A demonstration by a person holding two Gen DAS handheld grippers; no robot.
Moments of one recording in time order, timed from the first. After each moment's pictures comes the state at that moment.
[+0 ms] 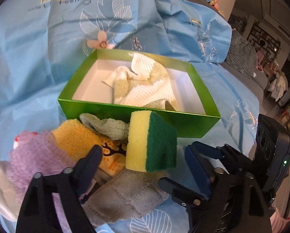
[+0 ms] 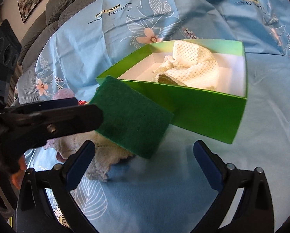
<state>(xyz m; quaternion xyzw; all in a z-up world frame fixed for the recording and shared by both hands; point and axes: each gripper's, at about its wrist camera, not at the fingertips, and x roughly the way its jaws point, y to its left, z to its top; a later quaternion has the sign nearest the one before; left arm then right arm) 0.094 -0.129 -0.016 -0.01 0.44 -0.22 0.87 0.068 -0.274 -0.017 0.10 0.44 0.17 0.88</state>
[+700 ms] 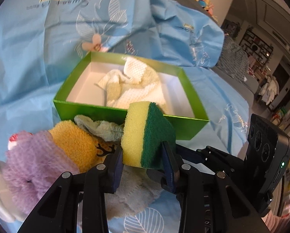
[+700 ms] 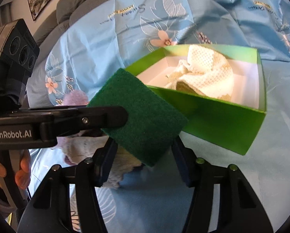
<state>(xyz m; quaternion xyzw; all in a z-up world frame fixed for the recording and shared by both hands) 0.084 -0.123 0.000 -0.03 0.42 -0.26 0.87 0.064 -0.263 0.000 0.10 0.41 0.21 0.88</state>
